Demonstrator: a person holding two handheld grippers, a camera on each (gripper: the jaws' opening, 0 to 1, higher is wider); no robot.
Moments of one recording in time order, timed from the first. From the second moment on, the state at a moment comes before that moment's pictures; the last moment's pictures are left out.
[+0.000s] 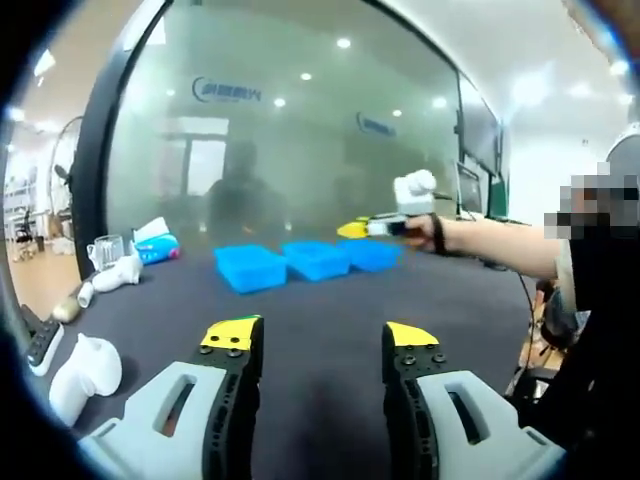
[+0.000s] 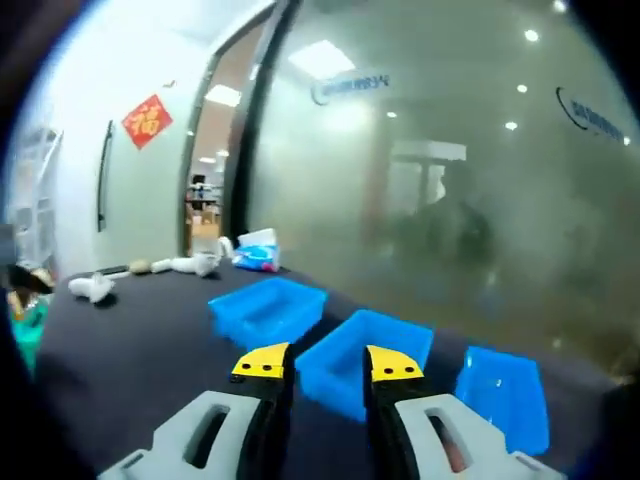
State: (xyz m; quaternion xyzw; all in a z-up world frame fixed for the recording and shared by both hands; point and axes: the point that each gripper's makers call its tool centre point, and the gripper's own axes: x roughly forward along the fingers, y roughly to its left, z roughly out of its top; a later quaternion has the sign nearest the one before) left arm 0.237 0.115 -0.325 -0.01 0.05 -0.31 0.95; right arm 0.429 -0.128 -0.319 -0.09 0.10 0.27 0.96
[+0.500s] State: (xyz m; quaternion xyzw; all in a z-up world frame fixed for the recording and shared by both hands) left arm 0.231 0.123 -0.325 -0.04 0.05 -0.30 0.95; right arm 0.252 -0.228 -0.301 -0.03 0.02 0.20 0.98
